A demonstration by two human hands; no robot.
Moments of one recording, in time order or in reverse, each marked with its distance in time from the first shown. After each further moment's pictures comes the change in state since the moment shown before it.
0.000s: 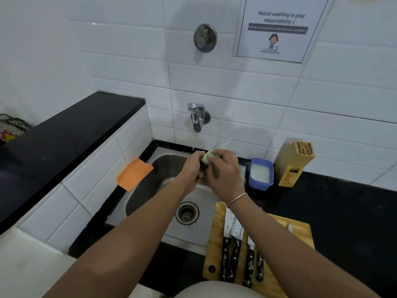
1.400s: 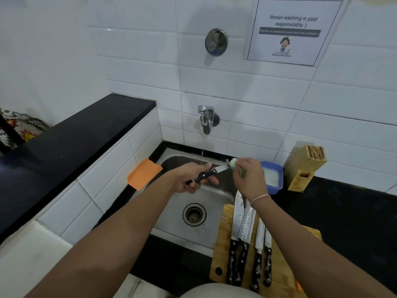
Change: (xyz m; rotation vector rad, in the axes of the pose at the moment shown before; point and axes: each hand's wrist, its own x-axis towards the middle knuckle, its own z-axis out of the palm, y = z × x) left_hand 0.002 0.010 -0.057 0.402 -0.341 -0.228; right_hand -0.008 0.049 -0.013 -0.033 -0.131 0.254
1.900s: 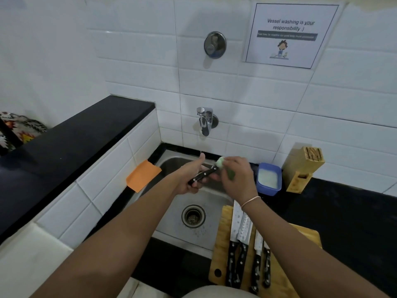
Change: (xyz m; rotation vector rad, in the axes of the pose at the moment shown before) left_hand 0.000 0.001 0.007 -0.139 0.055 0.043; right_hand -0.002 -0.030 0.009 0.083 0.044 -0.145
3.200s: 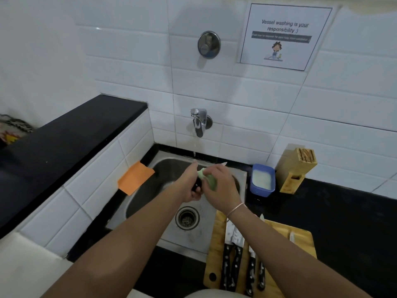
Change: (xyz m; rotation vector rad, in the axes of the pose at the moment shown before) left_hand 0.019 -0.009 0.026 -0.264 0.213 -0.180; right_hand -0.011 -0.026 0.015 0.129 -0.164 0.100
